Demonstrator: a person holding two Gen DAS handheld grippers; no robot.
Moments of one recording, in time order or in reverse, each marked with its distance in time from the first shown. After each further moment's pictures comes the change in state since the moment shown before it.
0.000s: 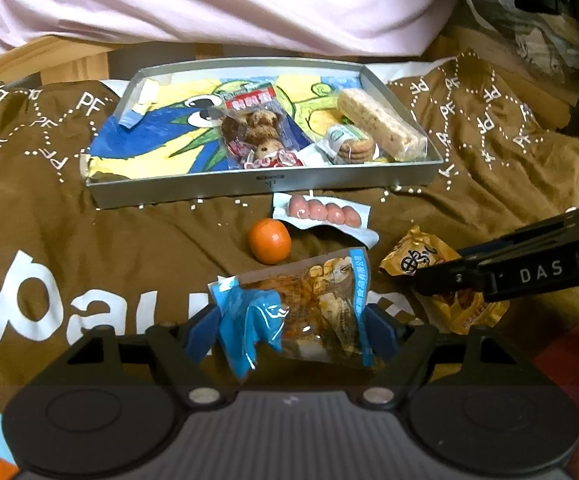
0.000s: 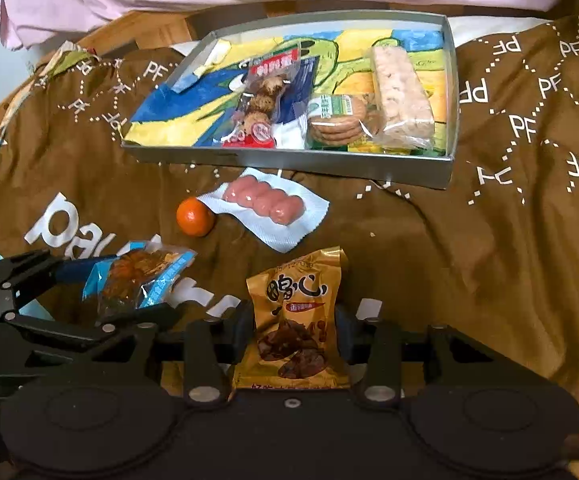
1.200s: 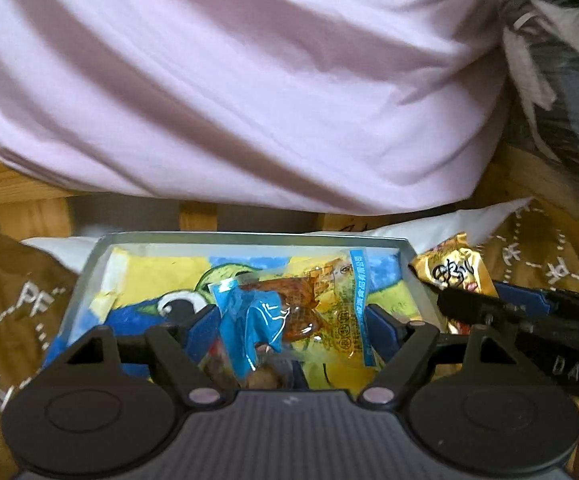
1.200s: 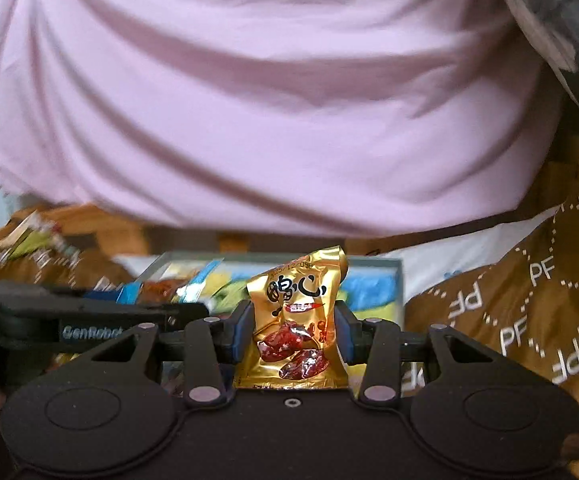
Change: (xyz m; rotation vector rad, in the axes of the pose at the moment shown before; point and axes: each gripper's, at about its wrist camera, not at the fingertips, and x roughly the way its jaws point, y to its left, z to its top) left arm 0.091 -0.005 0.190 -0.053 -0.241 0.048; right arm 0.001 -0.062 0.129 0.006 -0.569 -0.074
